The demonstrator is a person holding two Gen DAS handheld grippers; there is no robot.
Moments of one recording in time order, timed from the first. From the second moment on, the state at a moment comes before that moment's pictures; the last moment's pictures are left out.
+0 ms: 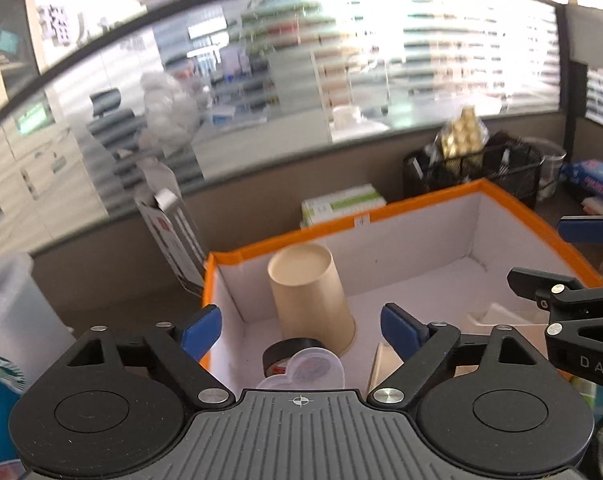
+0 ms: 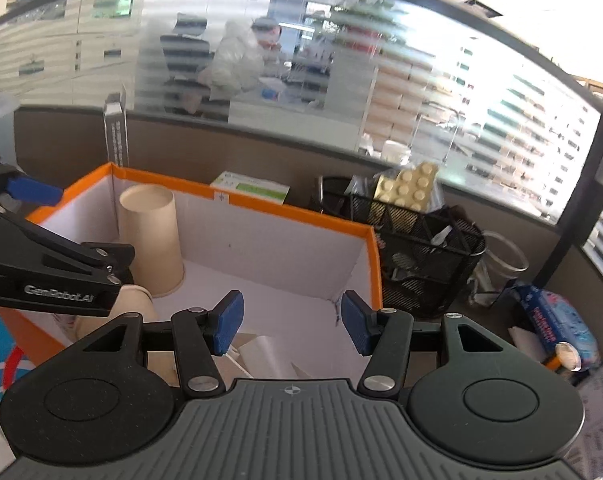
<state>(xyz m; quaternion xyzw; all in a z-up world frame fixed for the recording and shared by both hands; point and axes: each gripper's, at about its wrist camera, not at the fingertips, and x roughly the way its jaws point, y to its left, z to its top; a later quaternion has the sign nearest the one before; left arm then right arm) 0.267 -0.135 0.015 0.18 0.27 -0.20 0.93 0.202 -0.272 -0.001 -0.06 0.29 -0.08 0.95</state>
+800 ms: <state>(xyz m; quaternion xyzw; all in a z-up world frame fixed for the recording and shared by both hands) 0.167 -0.074 -0.033 0.14 0.29 -0.23 0.92 0.048 -0.278 -0.074 -0.01 0.28 -0.10 0.96</state>
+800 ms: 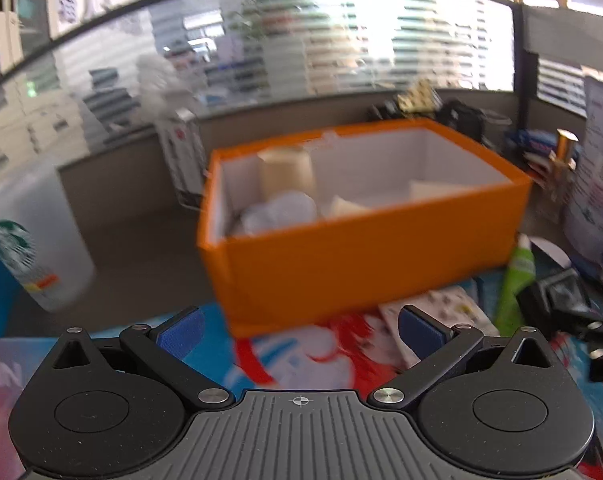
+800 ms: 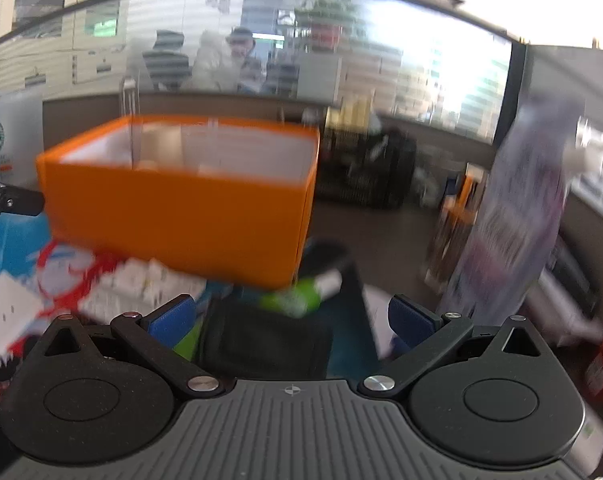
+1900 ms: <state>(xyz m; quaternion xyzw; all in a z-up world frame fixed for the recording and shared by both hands) 0.164 -0.163 -0.091 0.09 0.35 -0.24 0.90 0.048 -0.289 -0.107 0.02 0.30 -0.07 0.95</state>
